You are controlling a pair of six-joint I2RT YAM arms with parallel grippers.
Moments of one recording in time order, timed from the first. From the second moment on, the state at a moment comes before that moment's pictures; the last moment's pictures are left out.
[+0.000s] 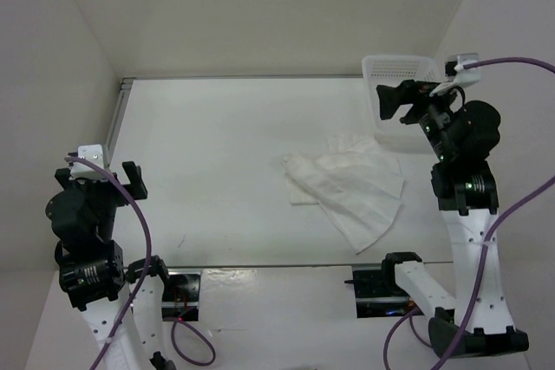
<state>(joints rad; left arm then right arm) 0.38 0.40 0.97 -0.74 0.18 0.07 0.02 0.91 1.26 -0.28 -0.29 0.17</state>
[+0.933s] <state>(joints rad) 0.33 0.40 0.97 -0.74 0.16 0.07 0.02 0.32 1.17 -0.48 0.49 -0.01</state>
